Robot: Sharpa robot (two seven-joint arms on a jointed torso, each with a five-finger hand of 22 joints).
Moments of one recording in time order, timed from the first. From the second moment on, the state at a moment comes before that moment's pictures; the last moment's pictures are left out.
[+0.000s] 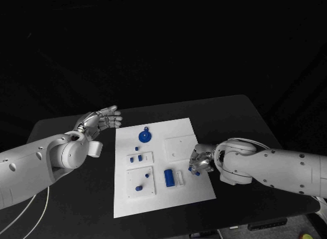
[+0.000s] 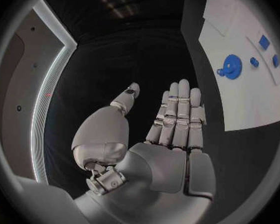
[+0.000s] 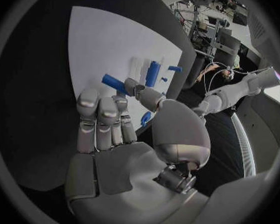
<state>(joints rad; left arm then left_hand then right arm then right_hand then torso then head) 1.18 -0.71 -0.11 1.17 0.02 -0.15 0.35 0.83 -0.04 0.42 -0.20 0.07 0.83 0.18 0.23 0.54 1.15 0.13 0.07 0.26 0.94 0.09 0.55 0.52 0.04 0.65 -0.01 0.65 1.17 1.10 -0.88 -0.12 1.60 -1.19 -0.09 -0.48 0.98 -0.07 0.86 -0.29 0.11 1.05 0.09 0.23 0.59 1.15 -0.01 1.04 1.19 1.31 -0.12 1.20 1.06 0.21 1.27 -0.05 1.02 1.31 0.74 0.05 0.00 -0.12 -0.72</state>
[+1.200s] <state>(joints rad) 1.18 -0.71 -0.11 1.17 0.02 -0.15 0.35 0.83 -0.04 0.42 -0.20 0.07 0.83 0.18 0.23 0.54 1.15 0.13 0.07 0.26 0.94 0.09 0.55 0.52 0.04 0.65 -0.01 0.65 1.17 1.05 -0.79 -0.13 1.54 -1.16 -0.13 -0.48 0.84 -0.07 0.79 -0.26 0.05 1.07 0.09 0.26 0.58 1.16 -0.02 1.04 1.19 1.31 -0.12 1.20 1.06 0.22 1.28 -0.05 1.02 1.31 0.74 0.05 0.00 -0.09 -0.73</state>
